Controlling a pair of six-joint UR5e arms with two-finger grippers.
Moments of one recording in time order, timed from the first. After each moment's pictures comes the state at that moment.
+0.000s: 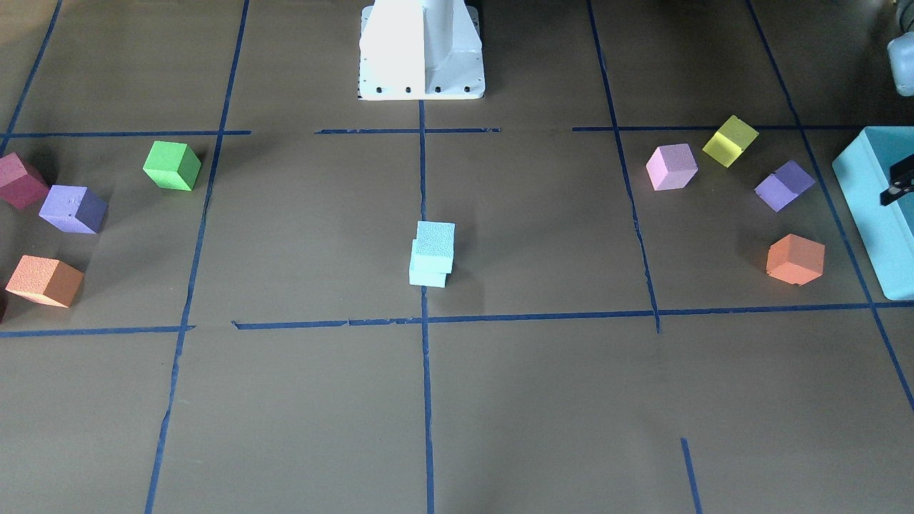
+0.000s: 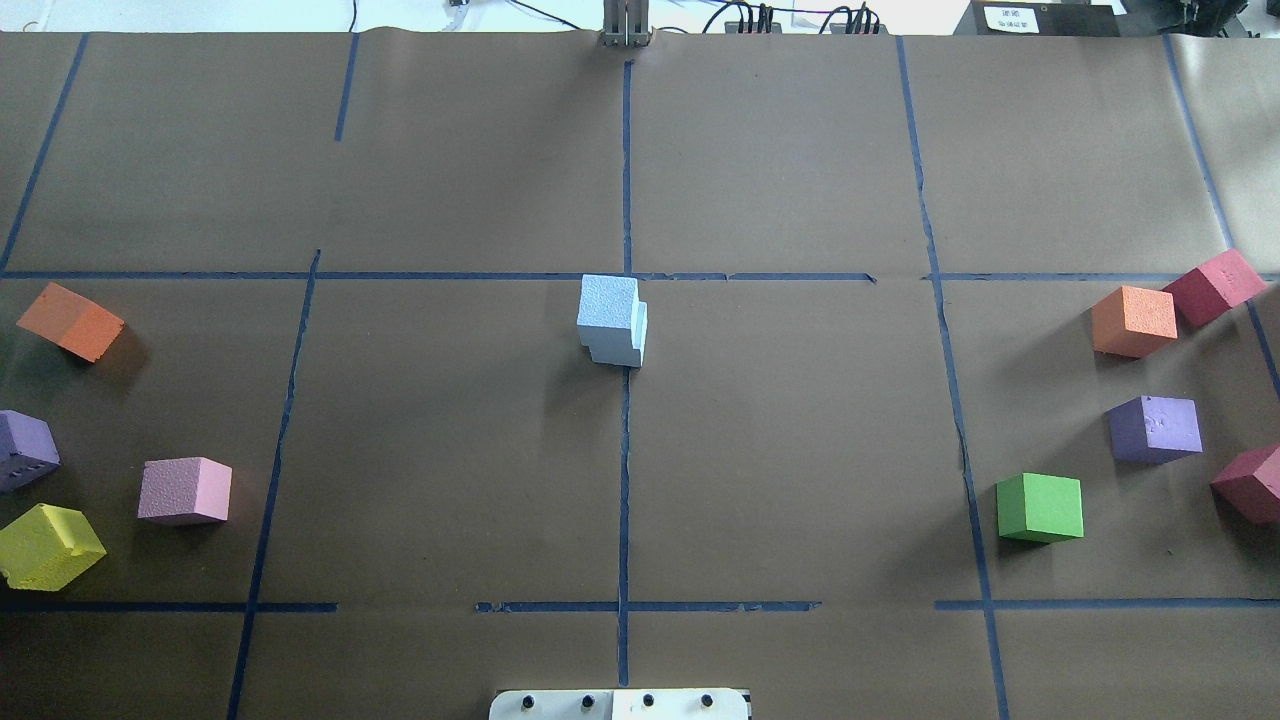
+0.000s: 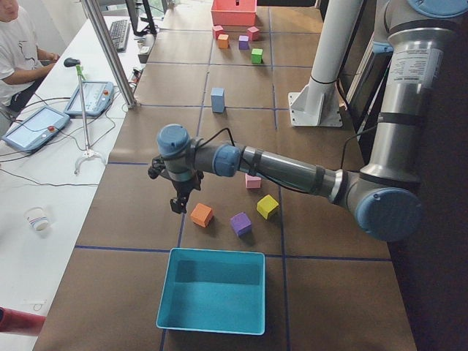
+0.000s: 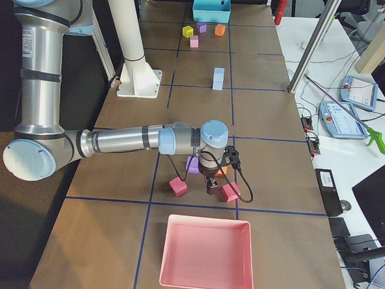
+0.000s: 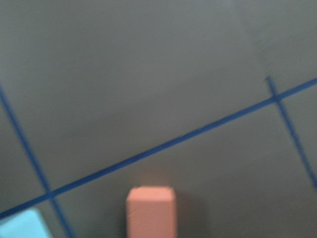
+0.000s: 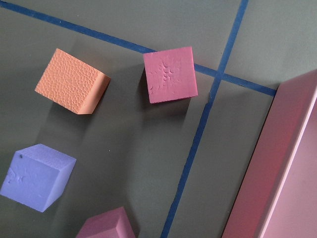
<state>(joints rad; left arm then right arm) -1.47 -1.60 -1.68 -1.54 -2.38 0.22 1.50 -1.68 1.81 -1.67 2.32 -0.23</state>
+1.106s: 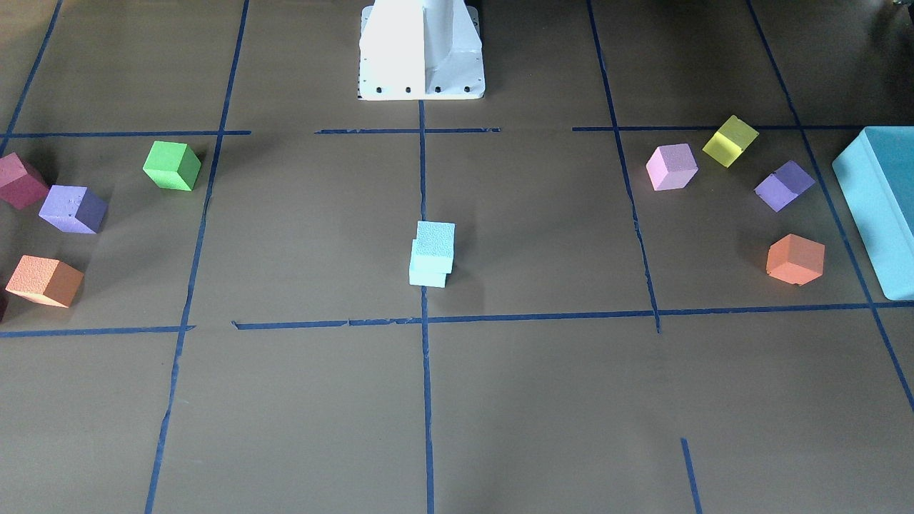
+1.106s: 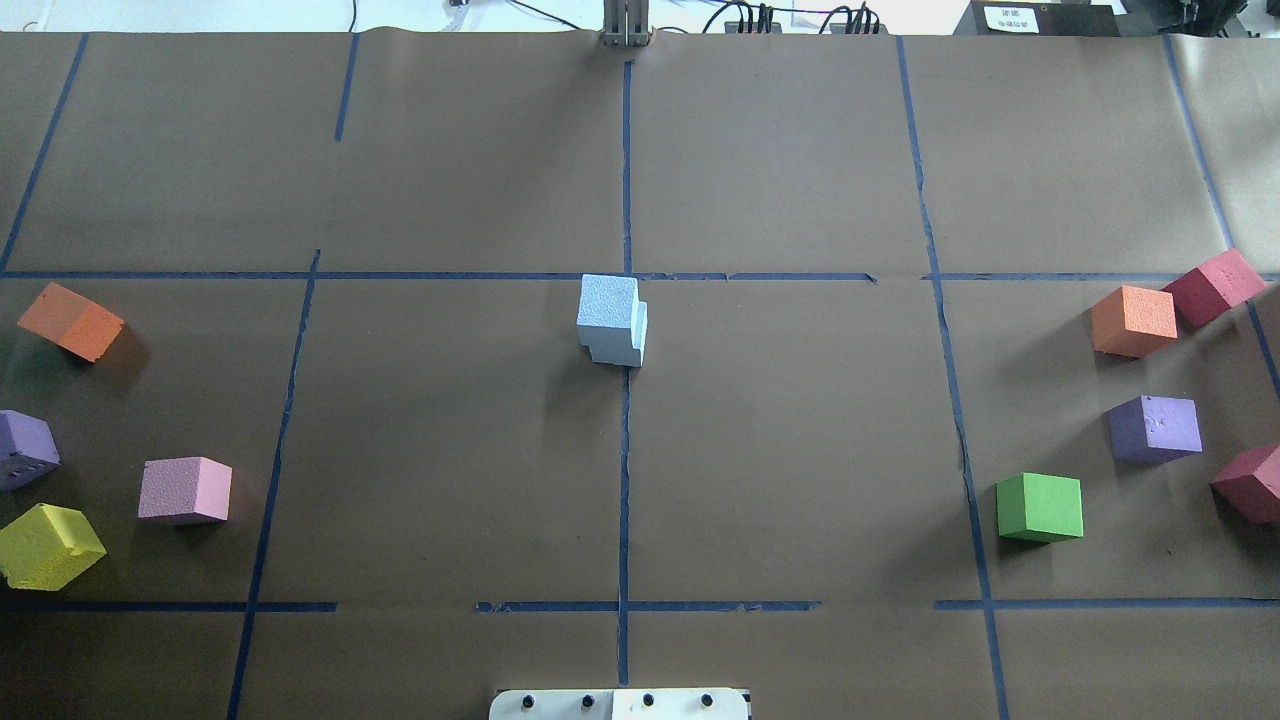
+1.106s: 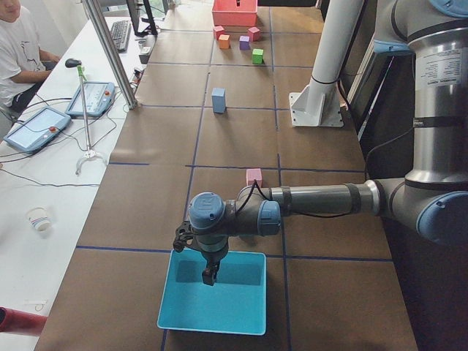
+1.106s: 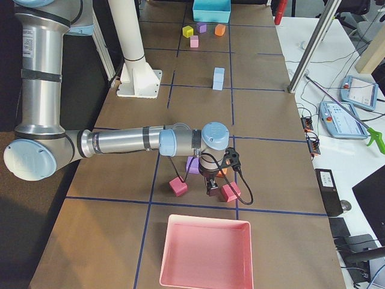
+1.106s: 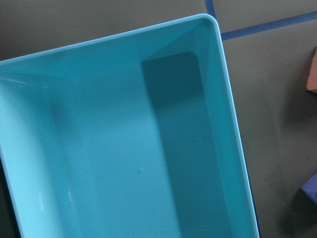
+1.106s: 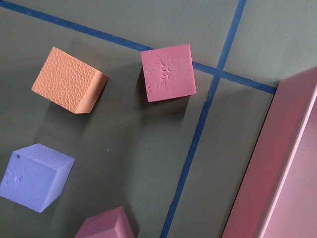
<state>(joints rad) -1.59 -1.46 -1.60 -1.60 -2.27 0.27 1.50 -1.68 1.80 -1.67 2.32 -0.23</state>
